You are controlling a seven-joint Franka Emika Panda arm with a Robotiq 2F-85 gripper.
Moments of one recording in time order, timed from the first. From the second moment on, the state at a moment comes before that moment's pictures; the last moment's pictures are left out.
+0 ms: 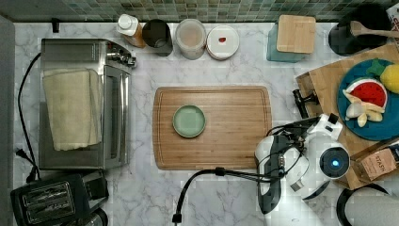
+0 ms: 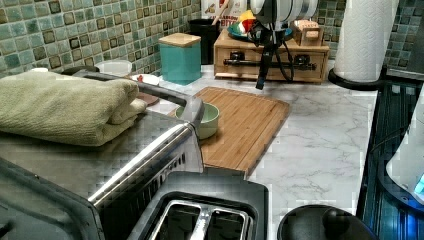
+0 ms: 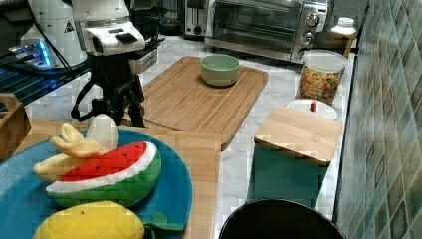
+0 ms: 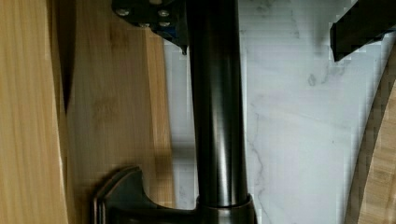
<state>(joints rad) -0.26 0.31 -0.26 -2.37 0.27 1.30 -1.80</state>
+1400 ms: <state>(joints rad) -0.11 0.01 -0.20 -2.63 0.11 1.07 -1.49</state>
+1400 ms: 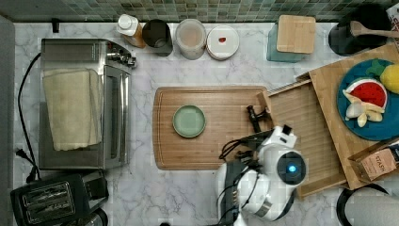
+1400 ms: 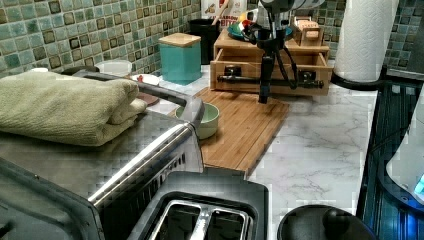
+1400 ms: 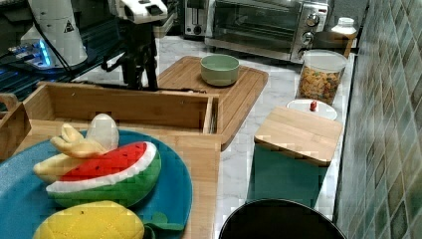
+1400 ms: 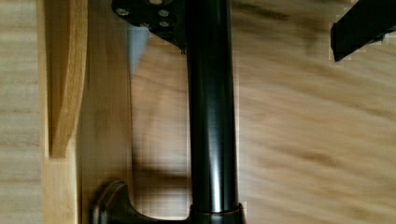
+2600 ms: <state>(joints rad) -0.08 -0.06 -0.16 -2.71 0.18 1.06 -1.48</state>
